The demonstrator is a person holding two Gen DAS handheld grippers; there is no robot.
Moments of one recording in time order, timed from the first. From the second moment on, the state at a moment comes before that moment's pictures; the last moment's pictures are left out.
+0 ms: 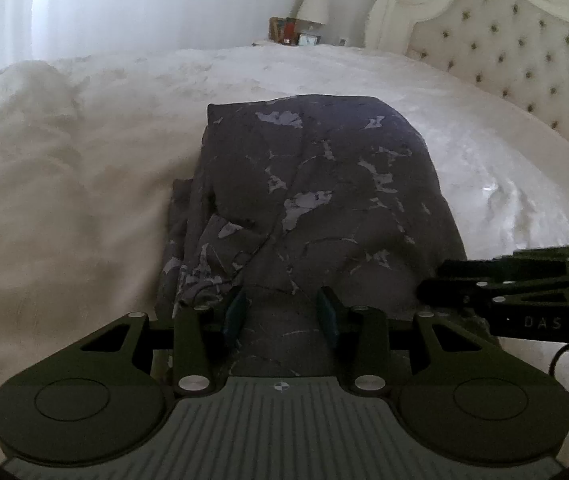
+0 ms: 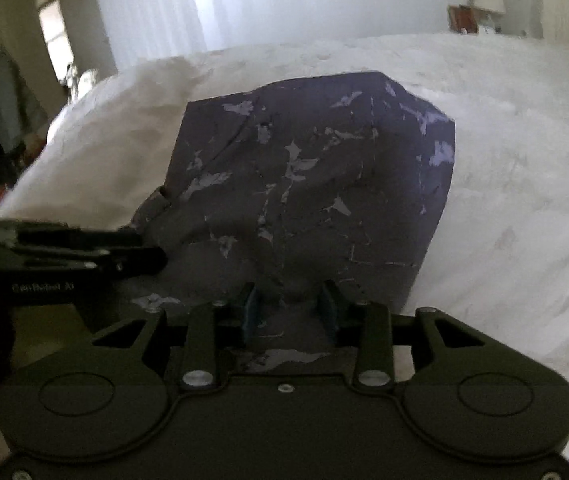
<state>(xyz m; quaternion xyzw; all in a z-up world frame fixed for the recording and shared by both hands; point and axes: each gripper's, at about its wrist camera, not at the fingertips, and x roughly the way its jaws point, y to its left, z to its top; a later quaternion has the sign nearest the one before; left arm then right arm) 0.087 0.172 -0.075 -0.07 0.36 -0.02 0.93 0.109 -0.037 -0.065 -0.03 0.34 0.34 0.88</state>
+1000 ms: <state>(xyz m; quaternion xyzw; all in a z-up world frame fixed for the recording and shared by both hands) 0.086 0.182 -0.073 -0.09 0.36 -0.03 0.93 0.201 -0.027 -0.051 0.02 0.33 0.30 0.90</state>
